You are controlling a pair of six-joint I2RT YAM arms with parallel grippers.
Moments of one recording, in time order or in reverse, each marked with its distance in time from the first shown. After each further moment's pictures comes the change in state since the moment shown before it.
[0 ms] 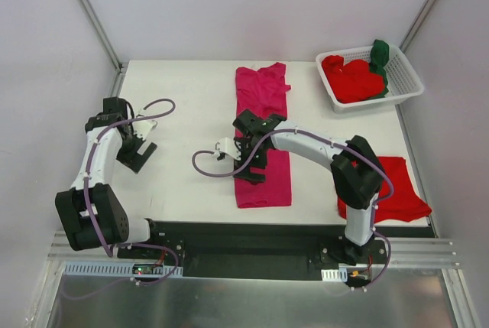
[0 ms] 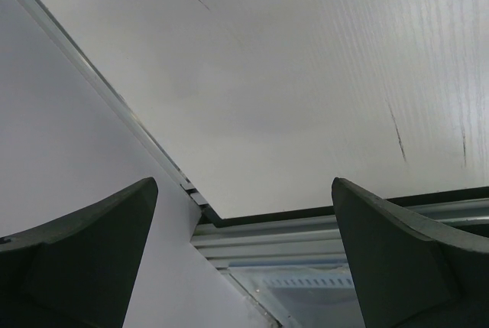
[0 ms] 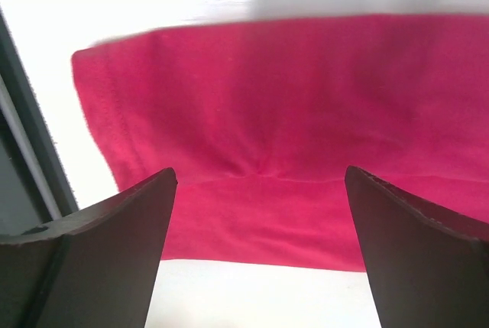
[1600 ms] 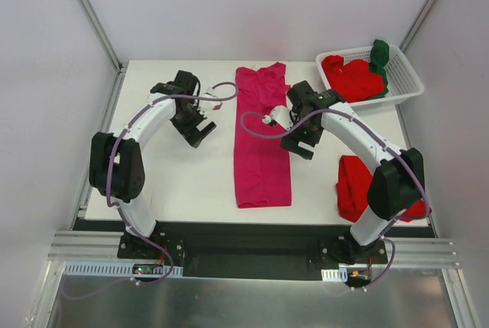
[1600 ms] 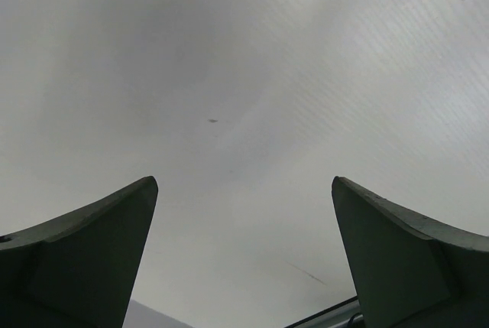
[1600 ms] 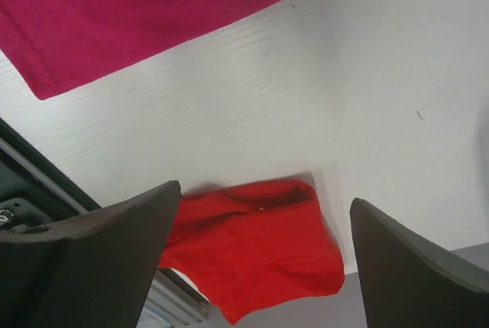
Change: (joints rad) left arm -0.467 0.385 0.359 0.057 0.192 -0.153; right arm -0.327 -0.261 -0.016 -0.257 0.334 0.031
